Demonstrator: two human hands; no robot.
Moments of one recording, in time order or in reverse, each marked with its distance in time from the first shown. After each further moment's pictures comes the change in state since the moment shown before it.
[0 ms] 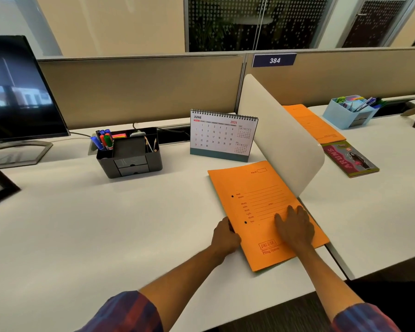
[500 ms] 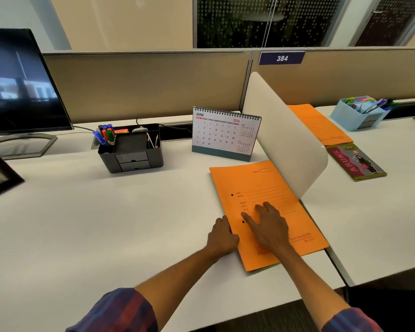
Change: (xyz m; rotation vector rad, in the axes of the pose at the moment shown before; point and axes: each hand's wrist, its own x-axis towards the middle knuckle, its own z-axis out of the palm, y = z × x) left_hand 0.017 -0.013 0.009 0.239 0.039 -0.018; right_hand -0.018 -0.045 0.008 0.020 -0.061 -0.318
